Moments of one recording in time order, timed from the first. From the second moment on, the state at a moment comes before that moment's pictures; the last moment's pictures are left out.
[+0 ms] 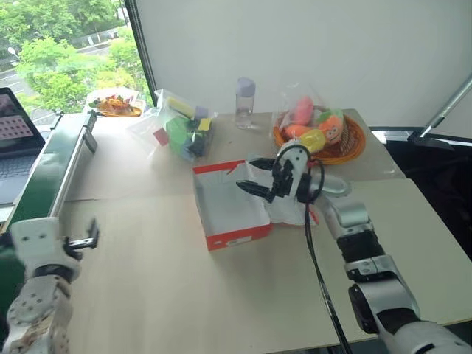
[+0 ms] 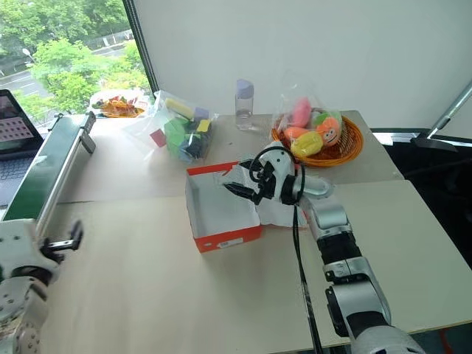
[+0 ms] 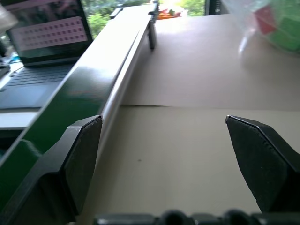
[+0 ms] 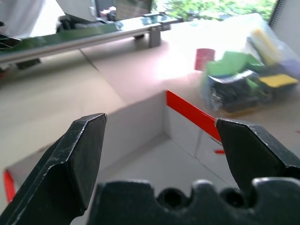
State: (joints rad) left arm 0.24 0.30 0.65 -0.62 -0.24 0.60 -0.05; right arm -0.76 -0.28 0.13 0.39 0.28 0.21 1.00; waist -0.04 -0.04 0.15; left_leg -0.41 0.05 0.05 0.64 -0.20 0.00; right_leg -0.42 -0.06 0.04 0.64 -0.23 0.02
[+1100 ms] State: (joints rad) left arm 0.15 0.45 0.78 -0.28 -0.29 0.52 -0.10; right arm -0.82 -0.15 0.25 0.48 0.21 0.18 1.12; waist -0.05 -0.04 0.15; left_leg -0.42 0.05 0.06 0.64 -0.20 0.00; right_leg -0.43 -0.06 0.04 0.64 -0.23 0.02
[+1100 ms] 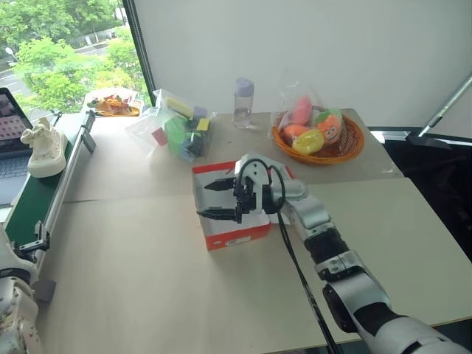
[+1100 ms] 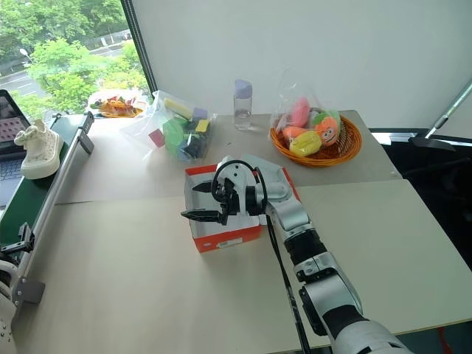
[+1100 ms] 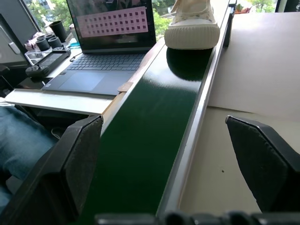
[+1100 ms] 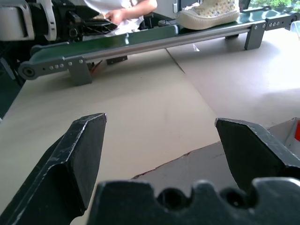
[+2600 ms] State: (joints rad) left arm -0.14 0.68 0.74 0.14 -0.41 0.55 -0.27; right arm -0.83 -0.17 0.26 0.50 0.16 0.12 1.08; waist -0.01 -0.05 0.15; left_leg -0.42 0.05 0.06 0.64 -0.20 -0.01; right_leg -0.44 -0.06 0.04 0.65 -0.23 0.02
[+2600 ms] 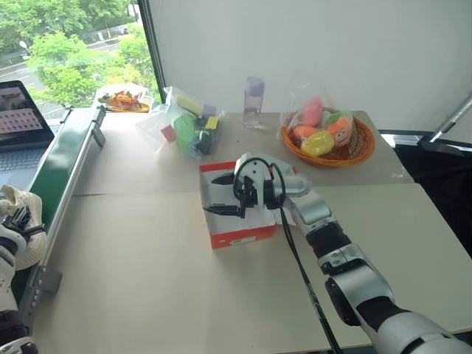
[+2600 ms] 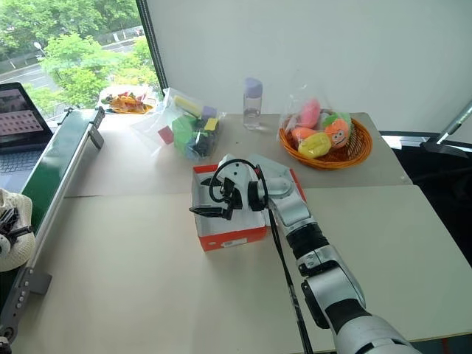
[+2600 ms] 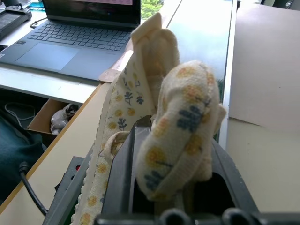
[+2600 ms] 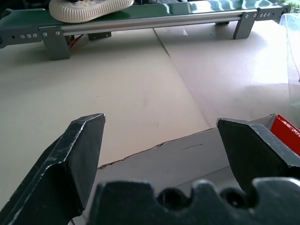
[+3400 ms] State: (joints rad) left arm -0.58 0.44 0.17 -0.34 -0.56 0.79 -0.24; right arm -0.99 -0.06 -0.27 0.37 0.70 0.96 0.59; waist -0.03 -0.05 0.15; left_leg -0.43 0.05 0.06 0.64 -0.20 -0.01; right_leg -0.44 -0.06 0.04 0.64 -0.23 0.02
